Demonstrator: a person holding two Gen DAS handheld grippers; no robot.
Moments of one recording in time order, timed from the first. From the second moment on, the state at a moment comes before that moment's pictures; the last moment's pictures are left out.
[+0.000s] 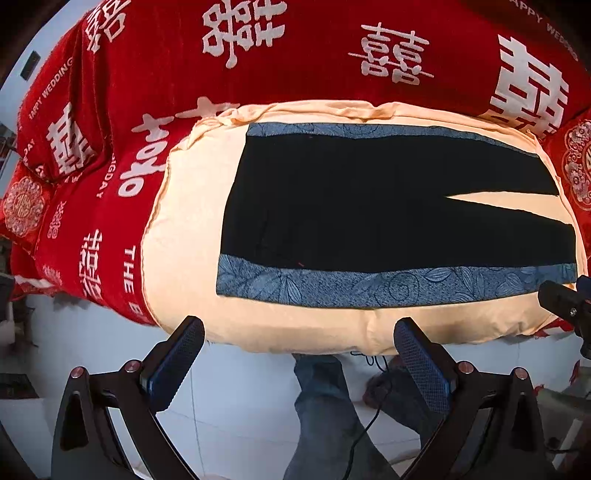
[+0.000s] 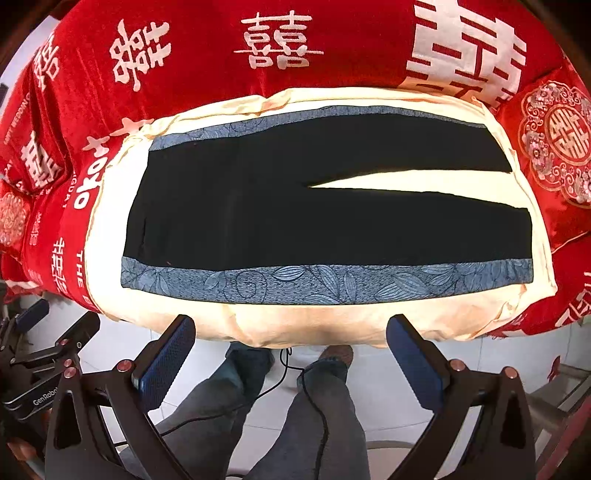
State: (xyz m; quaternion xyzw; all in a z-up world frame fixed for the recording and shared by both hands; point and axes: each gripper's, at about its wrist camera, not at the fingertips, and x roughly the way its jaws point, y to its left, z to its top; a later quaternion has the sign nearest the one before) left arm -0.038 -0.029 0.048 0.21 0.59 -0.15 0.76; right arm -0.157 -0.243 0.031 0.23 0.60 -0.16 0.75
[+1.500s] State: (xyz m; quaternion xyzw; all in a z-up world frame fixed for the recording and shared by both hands) left arm 0.019 -0.016 -0.098 0.16 0.66 -0.15 0.72; right arm -0.118 -0.239 -0.107 0.21 0.65 -0.19 0.71
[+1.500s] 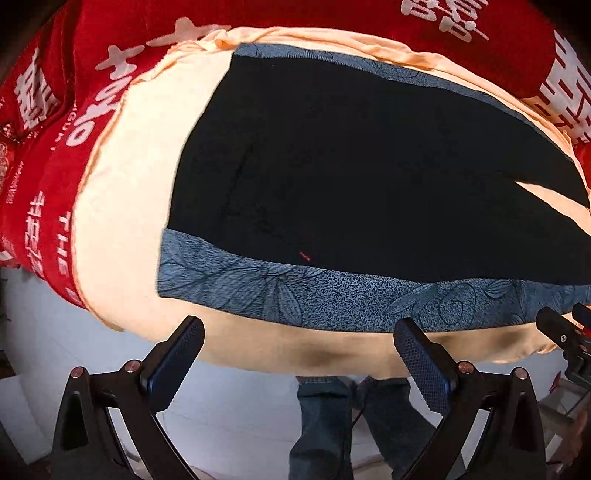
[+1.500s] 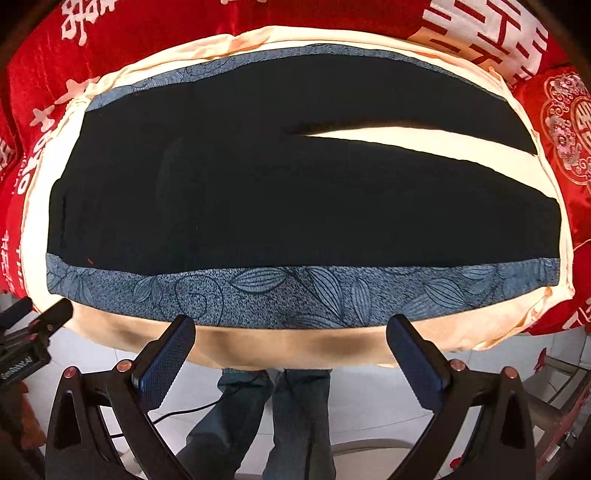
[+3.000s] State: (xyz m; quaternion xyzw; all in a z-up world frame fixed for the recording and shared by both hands) left arm 0.063 0.056 -0.171 -0.23 0.68 -0.16 0.68; right arm -0.132 -0.218 -0.202 0.66 0.38 0.09 0.64
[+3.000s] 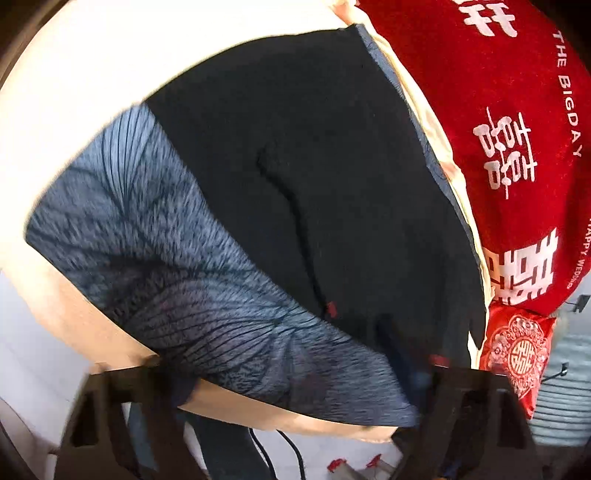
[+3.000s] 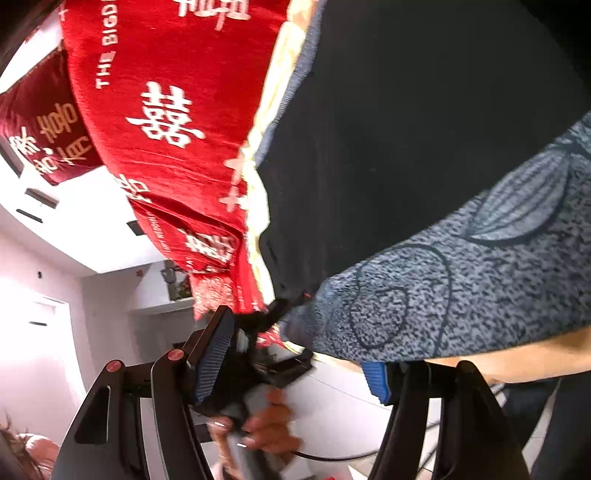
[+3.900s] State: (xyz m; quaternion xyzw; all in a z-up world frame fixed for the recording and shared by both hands) left arm 0.177 -0.051 -0.065 -0.08 0.64 -0.25 0.72; right arm -0.042 -0.397 -0.112 0.56 0.47 0.01 0.68
